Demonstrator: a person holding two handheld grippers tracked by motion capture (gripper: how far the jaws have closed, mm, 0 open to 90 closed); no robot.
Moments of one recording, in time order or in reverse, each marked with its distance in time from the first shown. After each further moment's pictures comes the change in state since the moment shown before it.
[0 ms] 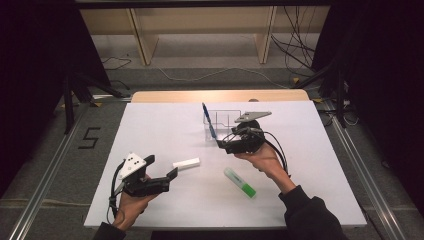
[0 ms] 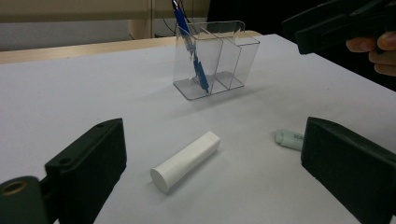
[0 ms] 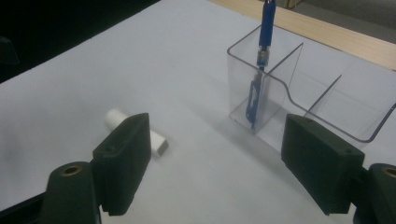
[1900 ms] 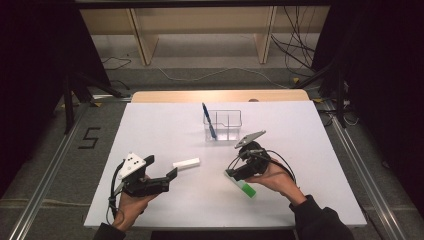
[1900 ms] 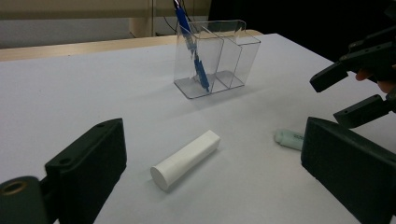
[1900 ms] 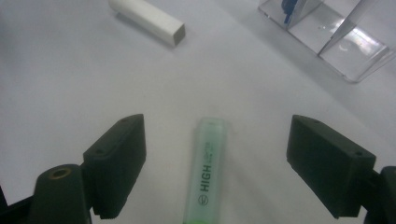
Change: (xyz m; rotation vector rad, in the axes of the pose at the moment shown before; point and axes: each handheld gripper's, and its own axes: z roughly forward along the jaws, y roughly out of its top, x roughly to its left) left arm -0.001 0.001 -0.001 0.004 0.005 -0.007; right arm 0.018 -0.046 -0.008 0.301 0.006 -0.092
